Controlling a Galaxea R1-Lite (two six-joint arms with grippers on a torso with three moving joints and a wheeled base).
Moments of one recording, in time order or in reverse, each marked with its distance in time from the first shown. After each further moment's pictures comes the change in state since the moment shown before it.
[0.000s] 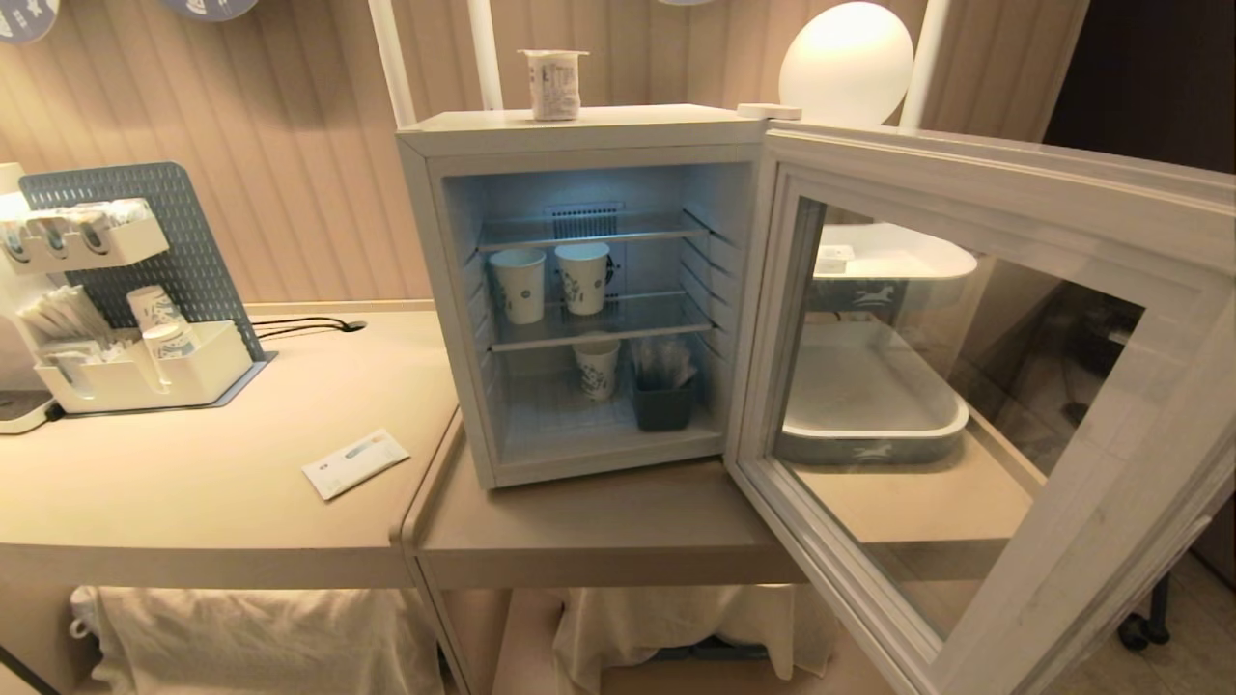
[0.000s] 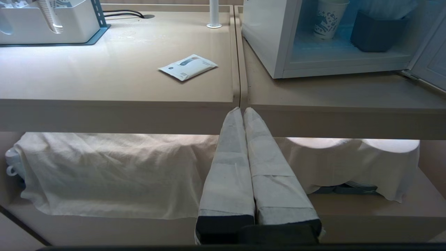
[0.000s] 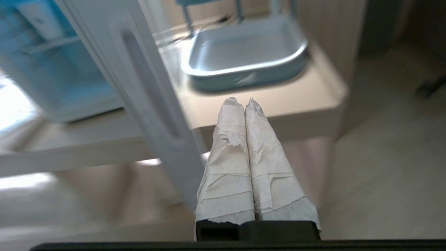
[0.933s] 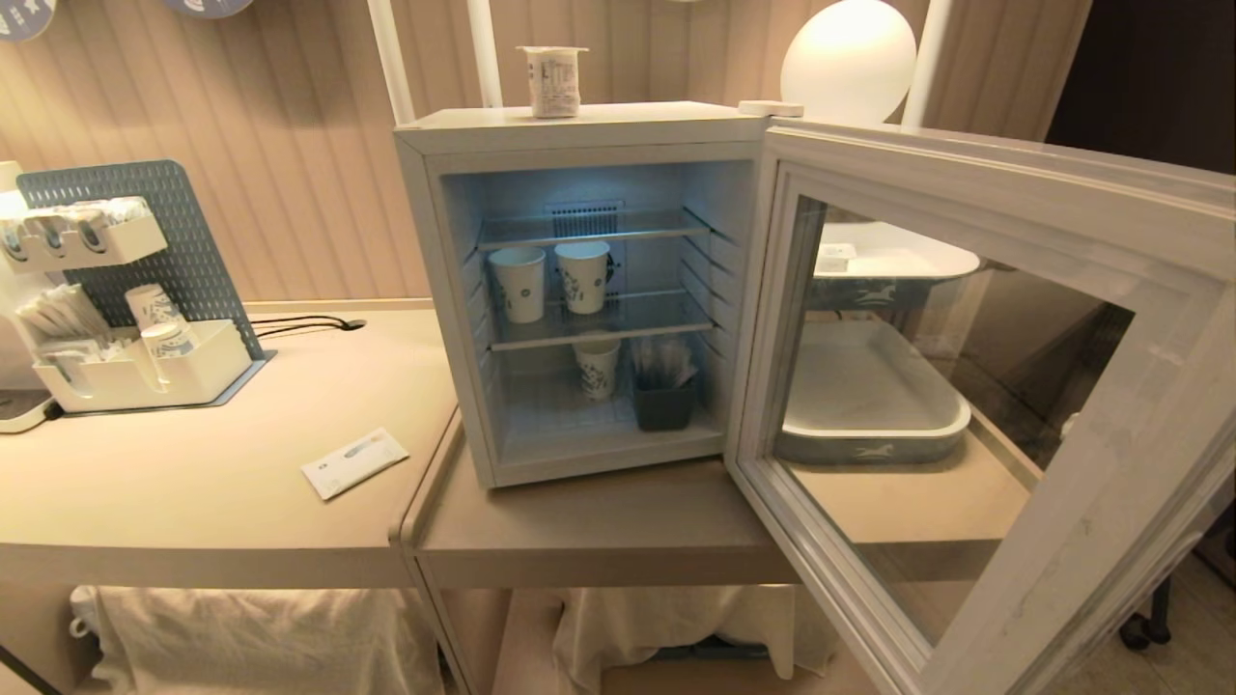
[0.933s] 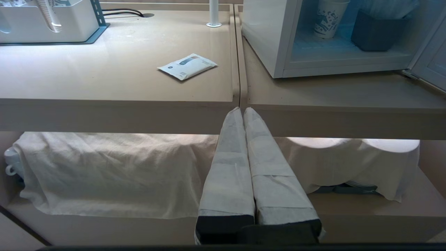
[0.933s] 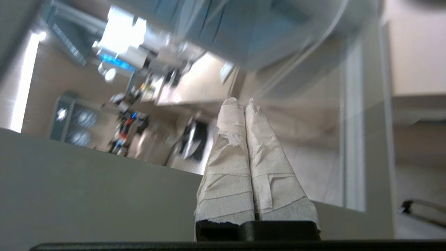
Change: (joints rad) left arm 0.000 0.000 0.000 0.000 0.000 -0.002; right arm -0.377 1.235 -0.214 -0.715 1.174 0.493
